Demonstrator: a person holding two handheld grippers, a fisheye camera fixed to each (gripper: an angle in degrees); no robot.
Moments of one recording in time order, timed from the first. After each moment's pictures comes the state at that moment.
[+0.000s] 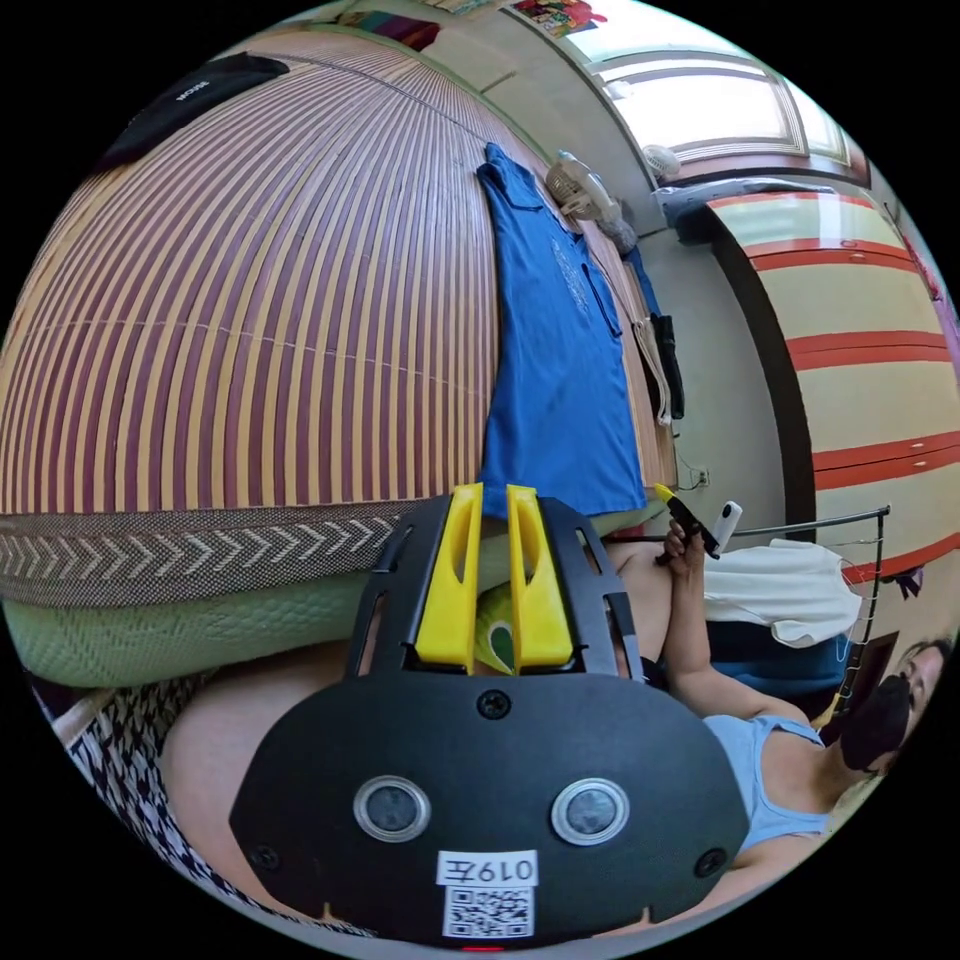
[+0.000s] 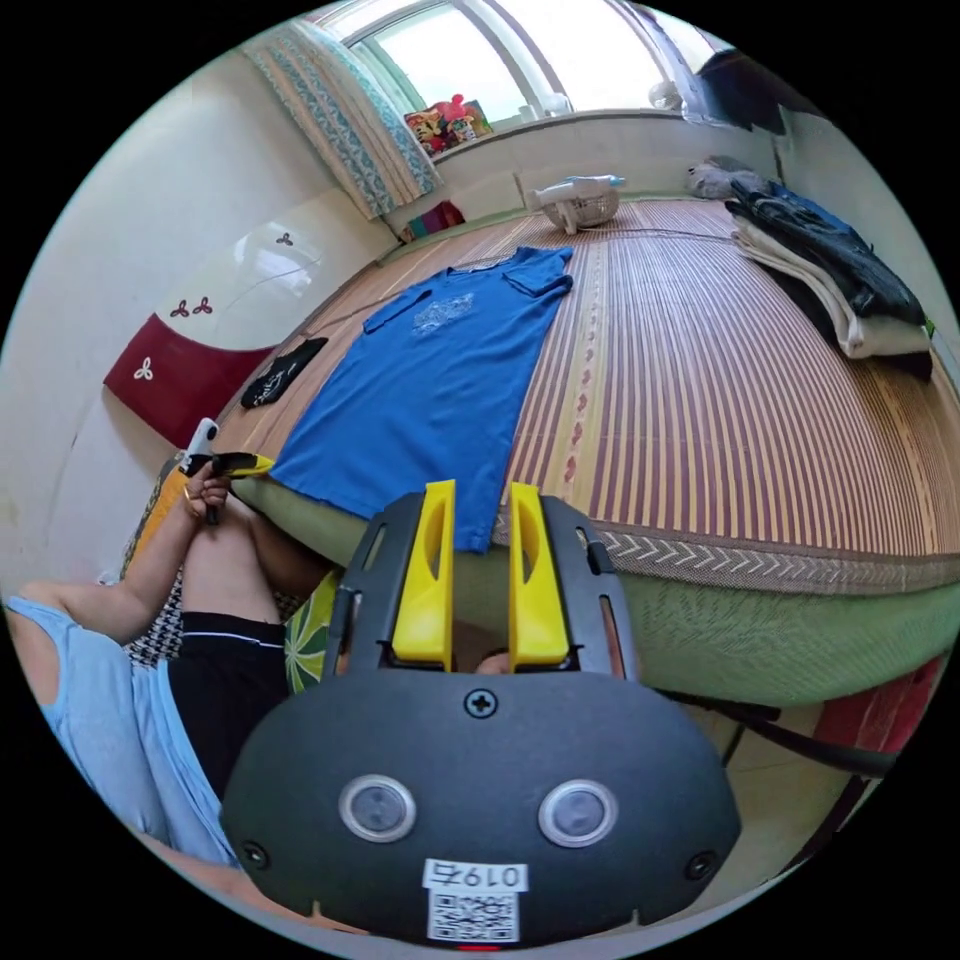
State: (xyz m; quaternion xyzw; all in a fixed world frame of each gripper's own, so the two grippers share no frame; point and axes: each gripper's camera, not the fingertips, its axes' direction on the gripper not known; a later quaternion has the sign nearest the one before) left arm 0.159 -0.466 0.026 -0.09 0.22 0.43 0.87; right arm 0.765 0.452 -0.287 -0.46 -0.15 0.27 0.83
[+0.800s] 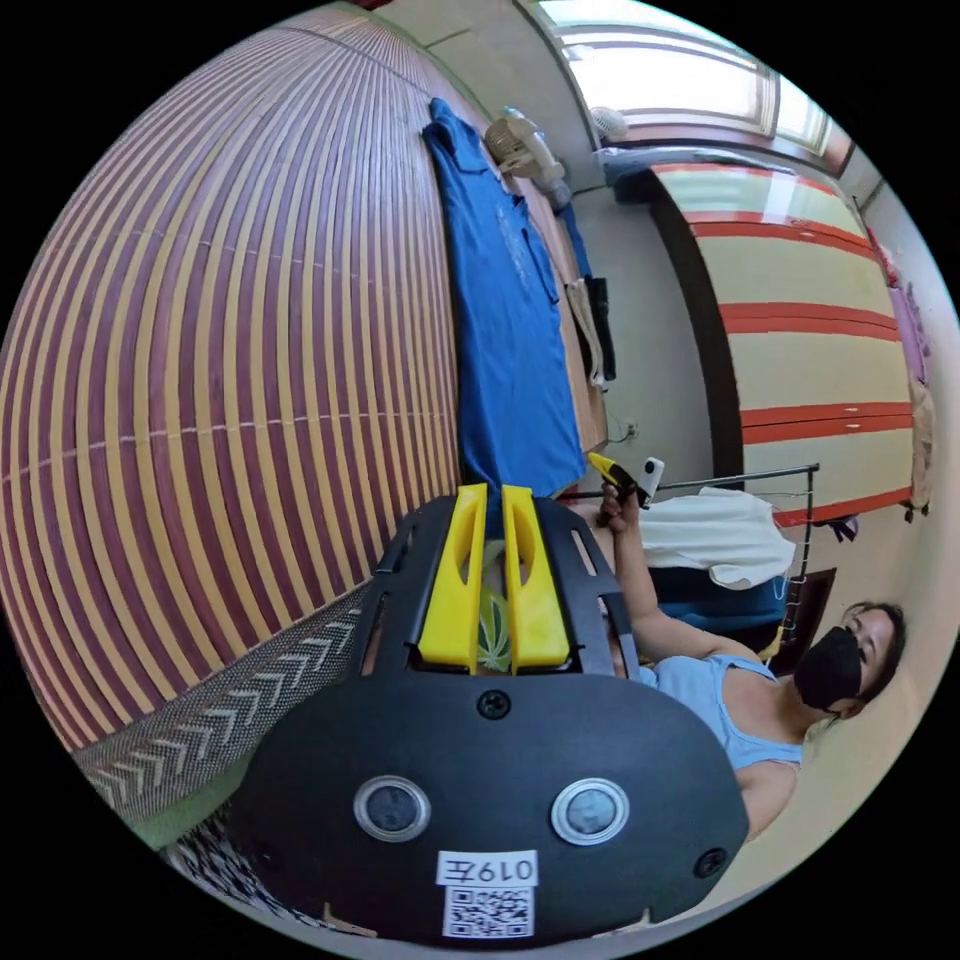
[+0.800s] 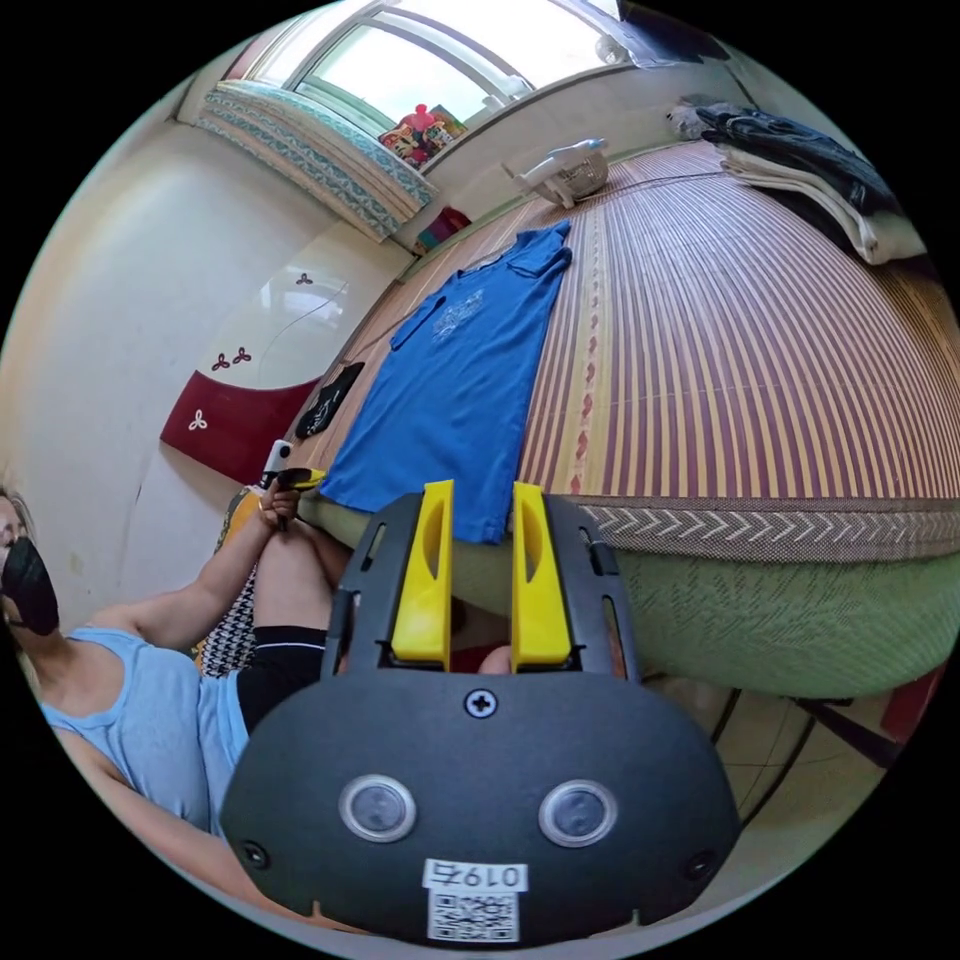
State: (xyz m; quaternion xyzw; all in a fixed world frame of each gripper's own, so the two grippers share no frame) left arm 0.193 -0.605 -0.003 -0.19 0.31 0.47 0.81; right arm 0.730 0.505 -0.264 -0.43 -0.22 0.37 0.79
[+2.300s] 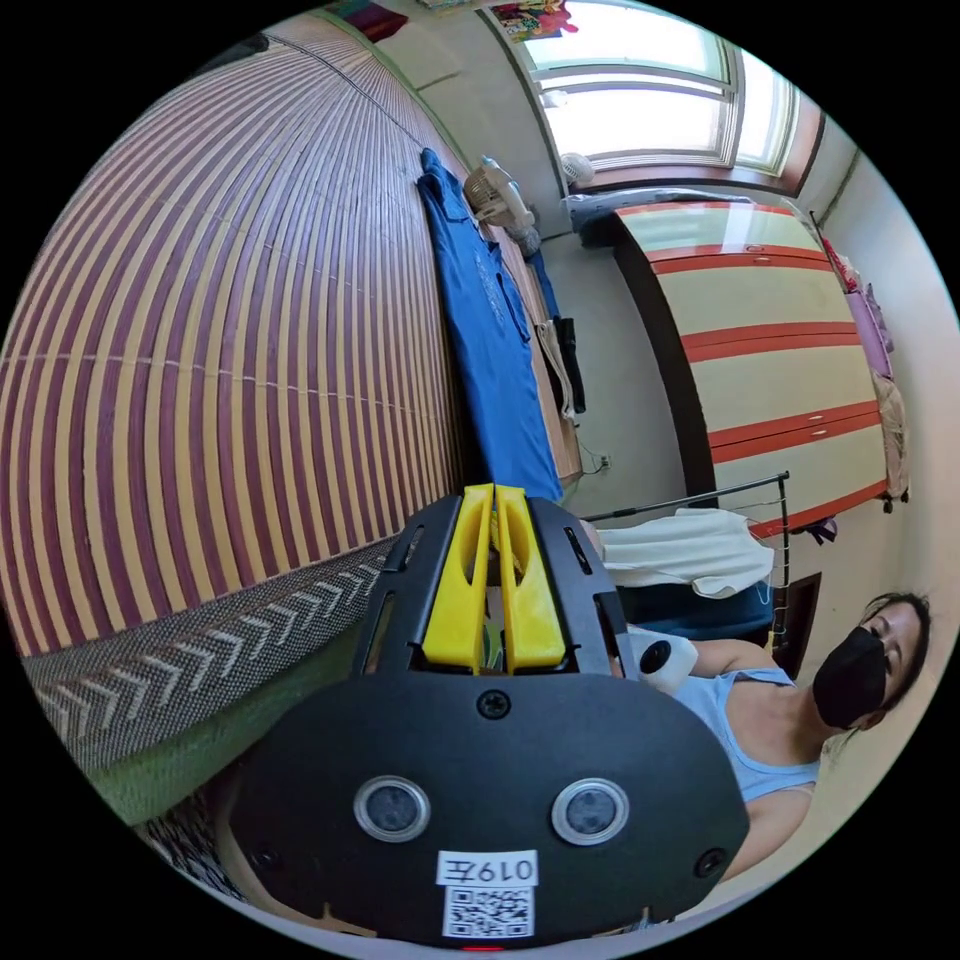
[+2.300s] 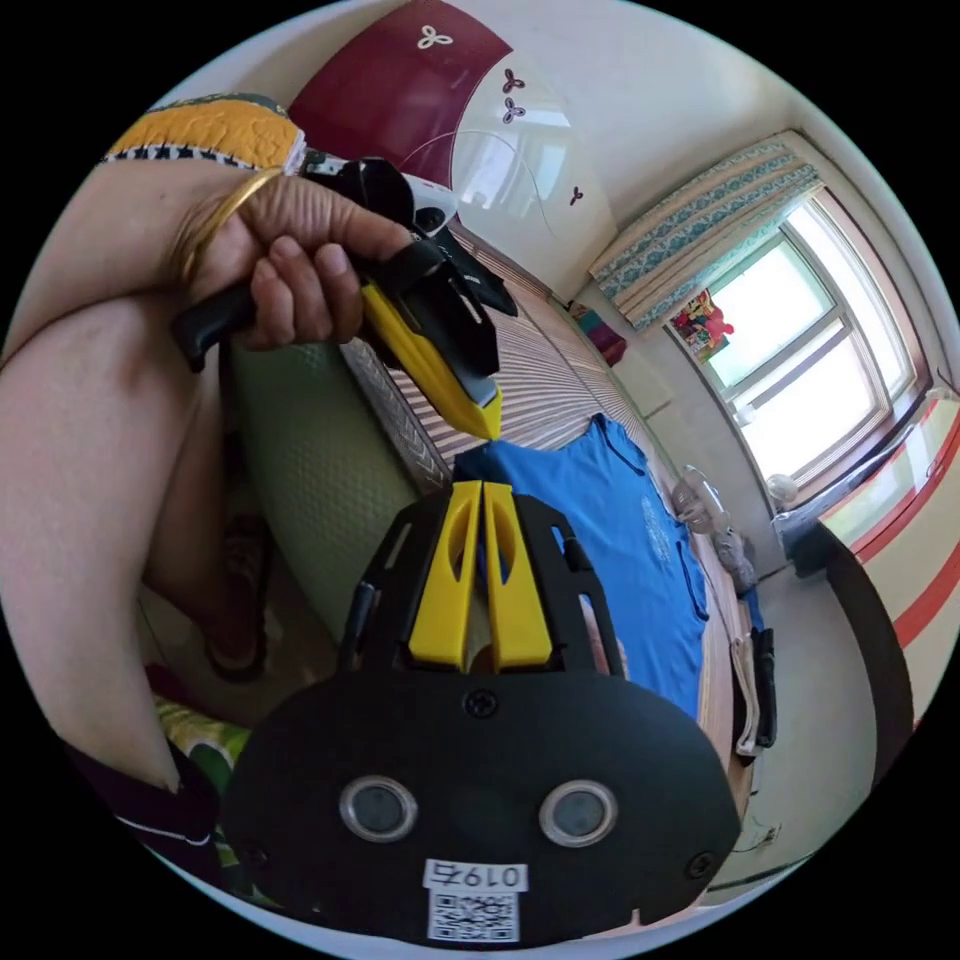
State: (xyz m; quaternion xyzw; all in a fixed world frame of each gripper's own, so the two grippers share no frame) left arm 0.160 -0.616 -0.016 -0.14 0.35 0.45 0.81; right arm -0.151 0.596 -0.129 -0.33 -0.09 -0.24 0.91
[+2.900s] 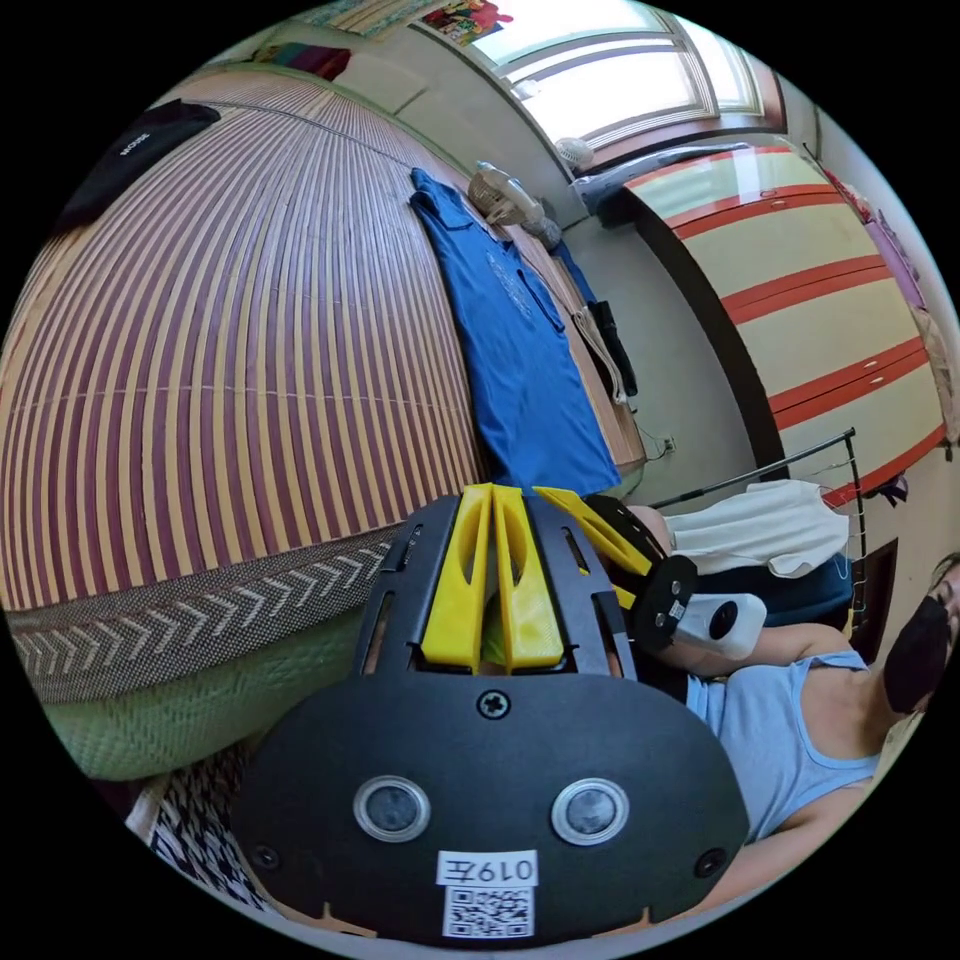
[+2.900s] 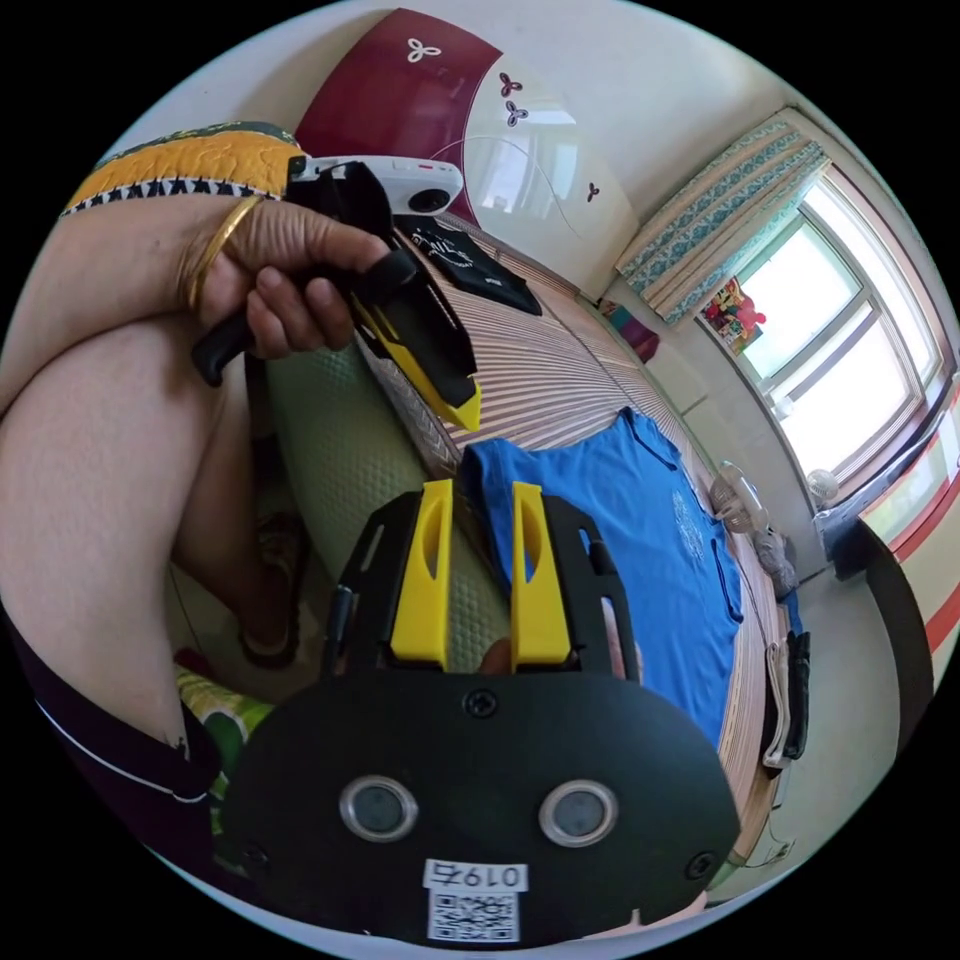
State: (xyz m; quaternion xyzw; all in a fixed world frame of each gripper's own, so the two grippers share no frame) left arm 0.157 -0.542 -0.004 -0.06 0.27 0.50 0.82; right arm -0.195 0.652 -0.112 -0.34 -0.15 -0.22 0.90
